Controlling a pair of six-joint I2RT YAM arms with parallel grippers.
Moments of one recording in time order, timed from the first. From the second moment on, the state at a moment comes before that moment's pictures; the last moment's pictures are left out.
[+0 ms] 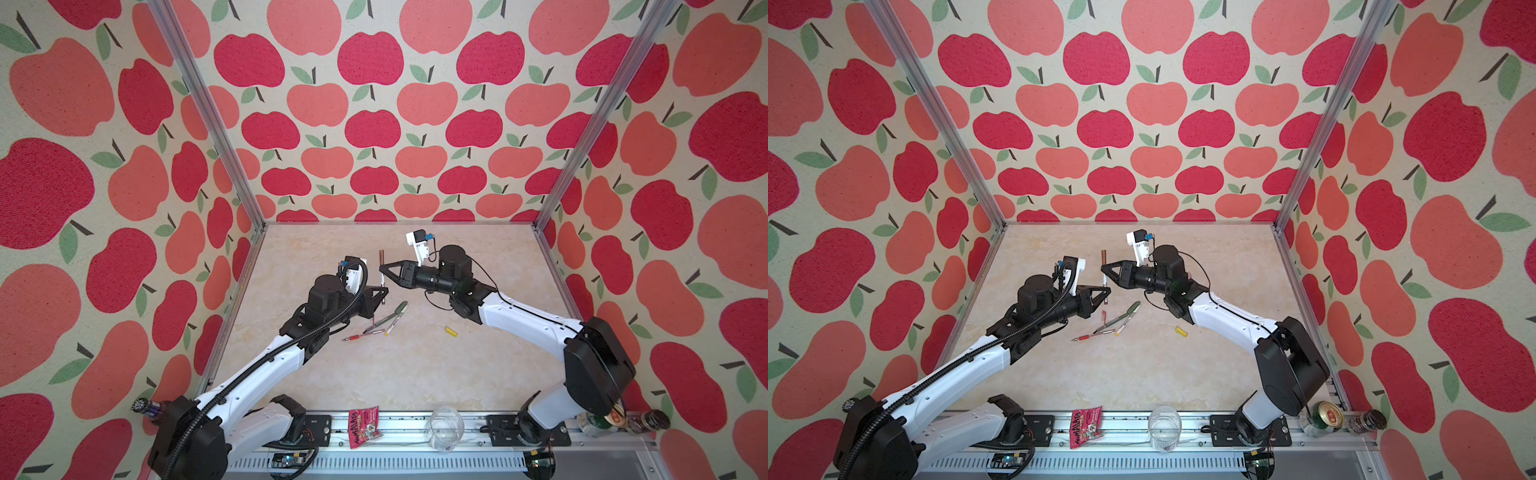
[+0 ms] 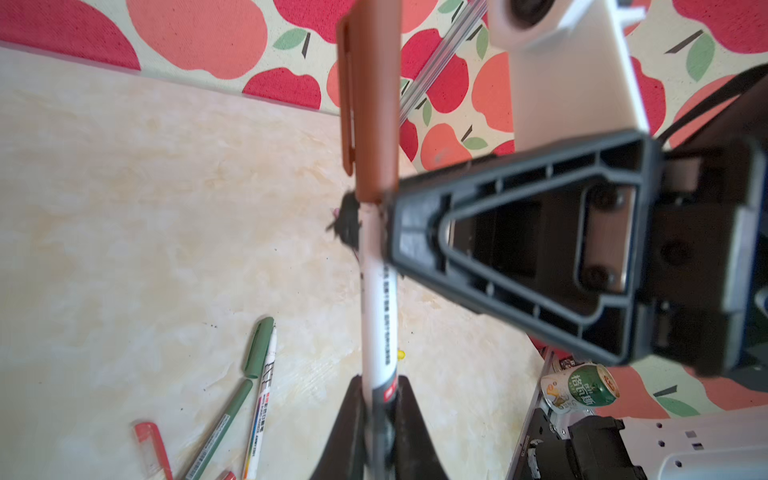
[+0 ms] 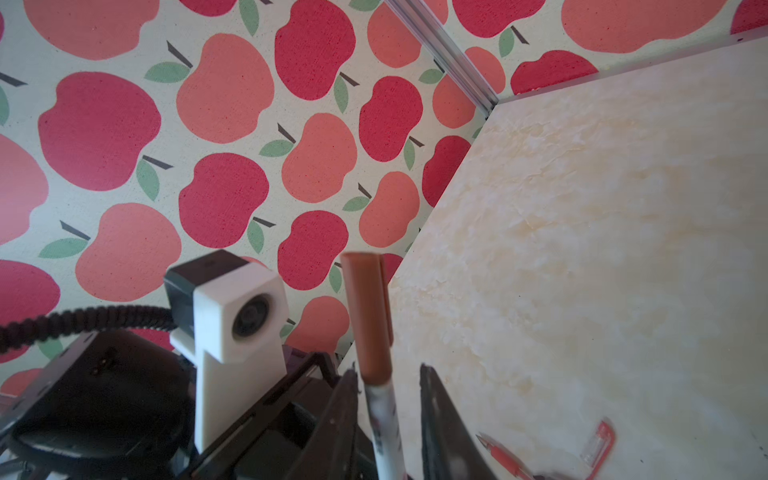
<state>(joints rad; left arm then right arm) -0.54 1.07 0.69 0.10 0.37 -0.50 0.79 1.55 1.06 0.32 -0.51 0.78</state>
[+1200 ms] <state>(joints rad) -0.73 1.13 0.80 -0.16 -0.02 -0.17 0.81 1.56 1.43 -0.34 -0.27 0.49</state>
